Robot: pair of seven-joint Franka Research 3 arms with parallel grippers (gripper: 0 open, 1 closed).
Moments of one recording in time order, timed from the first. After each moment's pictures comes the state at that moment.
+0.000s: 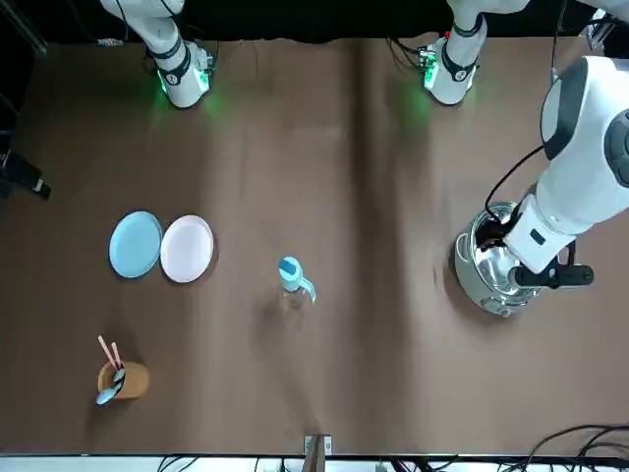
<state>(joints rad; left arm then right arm) -0.12 0.36 -0.13 -1.28 0.13 1.56 -0.22 -0.02 0.04 -0.13 -1.52 0.09 1.60 -0.03</state>
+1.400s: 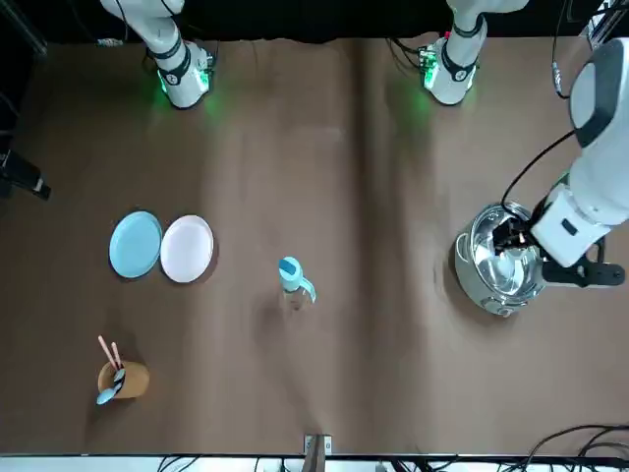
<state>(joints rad) -0.05 0.33 -0.12 -1.26 0.07 1.61 -0.12 -0.02 0.04 -0.13 -1.52 0.09 1.60 -0.03</state>
